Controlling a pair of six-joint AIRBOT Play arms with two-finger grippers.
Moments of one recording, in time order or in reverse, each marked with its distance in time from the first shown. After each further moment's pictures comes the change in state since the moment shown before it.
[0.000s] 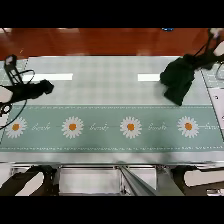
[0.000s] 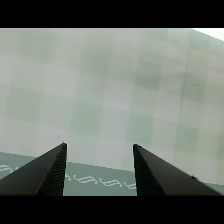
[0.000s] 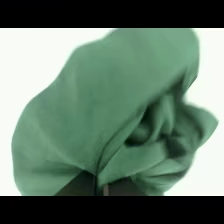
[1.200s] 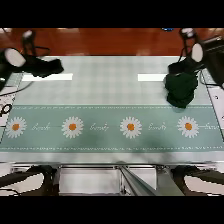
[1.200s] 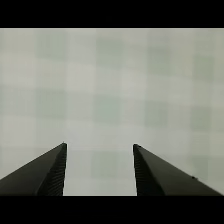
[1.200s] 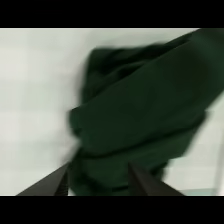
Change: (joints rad) left arm -0.104 -0.359 0.494 0.099 -0.221 -0.094; right arm 0.303 0.170 -0.133 -0.460 0.200 0.099
